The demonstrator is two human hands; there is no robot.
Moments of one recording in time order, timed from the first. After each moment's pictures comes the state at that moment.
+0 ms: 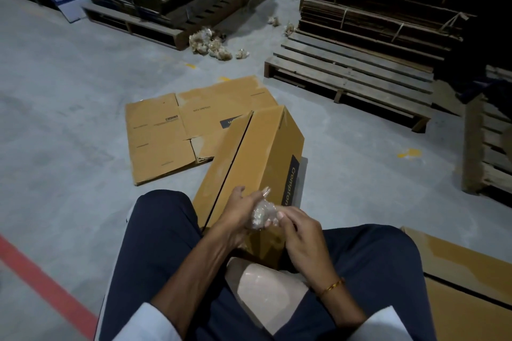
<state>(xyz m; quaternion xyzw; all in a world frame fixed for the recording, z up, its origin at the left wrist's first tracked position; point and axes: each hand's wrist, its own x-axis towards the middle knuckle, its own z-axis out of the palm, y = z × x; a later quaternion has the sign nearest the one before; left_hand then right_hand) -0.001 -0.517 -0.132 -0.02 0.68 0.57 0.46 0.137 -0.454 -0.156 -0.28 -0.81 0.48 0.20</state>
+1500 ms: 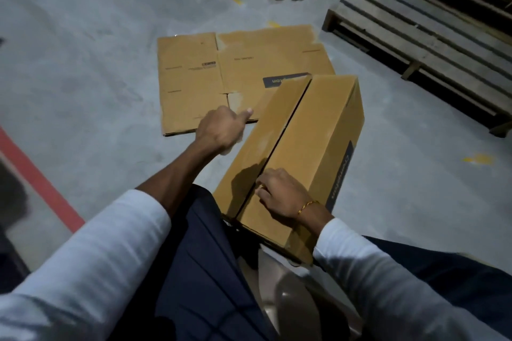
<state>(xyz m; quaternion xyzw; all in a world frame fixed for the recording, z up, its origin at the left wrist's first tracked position) -0.224 -0.545 -0.173 0.16 0.91 0.33 0.22 -0.061 -0.439 -0.261 -0.06 -0.96 0.23 -0.18</state>
